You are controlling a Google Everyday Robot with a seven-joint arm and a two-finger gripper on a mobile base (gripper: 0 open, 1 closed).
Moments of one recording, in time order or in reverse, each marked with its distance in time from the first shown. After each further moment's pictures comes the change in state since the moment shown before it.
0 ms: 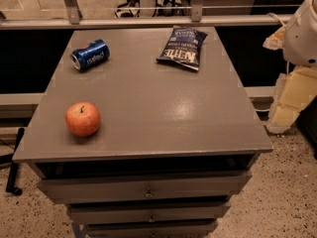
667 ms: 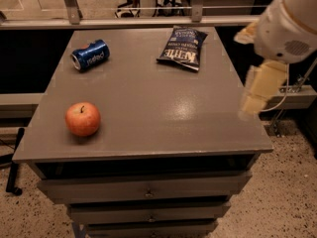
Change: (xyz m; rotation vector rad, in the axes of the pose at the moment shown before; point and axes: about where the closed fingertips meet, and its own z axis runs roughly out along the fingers) arm -0.047 -0.019 0.021 -0.009 -0.134 -0.079
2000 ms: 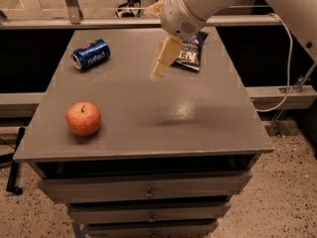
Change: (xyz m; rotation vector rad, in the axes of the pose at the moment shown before) arm -0.182 -0.094 0.092 0.009 -0.411 -0.273
